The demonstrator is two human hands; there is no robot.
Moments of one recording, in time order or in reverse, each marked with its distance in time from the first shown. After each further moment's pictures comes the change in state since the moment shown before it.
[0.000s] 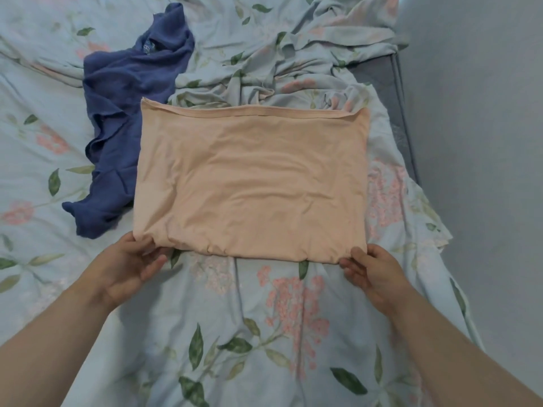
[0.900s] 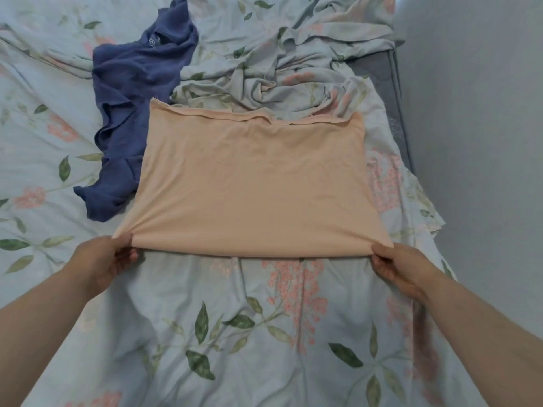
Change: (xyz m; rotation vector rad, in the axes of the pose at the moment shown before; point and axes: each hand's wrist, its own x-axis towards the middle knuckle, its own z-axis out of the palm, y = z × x) left_hand -0.008 0.003 -0.036 0.185 0.410 0.057; right_hand -0.005 -0.018 -0.048 0.070 0.040 0.134
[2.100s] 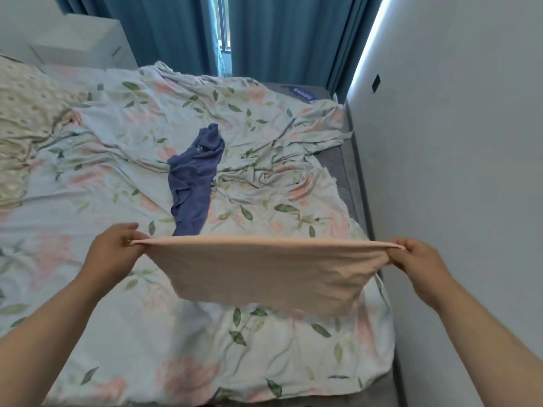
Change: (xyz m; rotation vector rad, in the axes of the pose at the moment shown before) left_hand -0.260 0.181 -0.127 0.743 -0.010 0.842; right_hand -0.325 -0.115 -0.022 -0.537 0.063 -0.689
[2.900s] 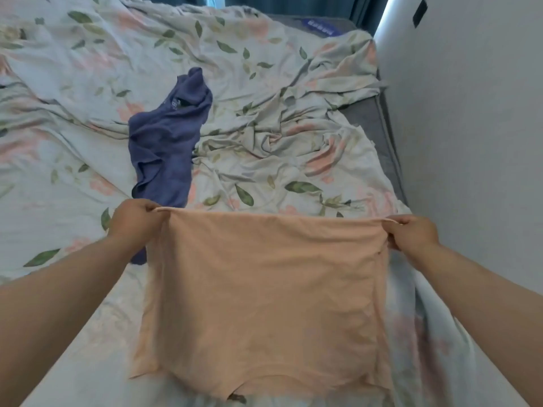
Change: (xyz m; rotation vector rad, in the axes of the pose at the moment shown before) left_hand 0.178 -0.075 0.211 0.204 -0.058 -0.100; right_hand 0.225 0.142 0.145 -0.140 0.152 0.215
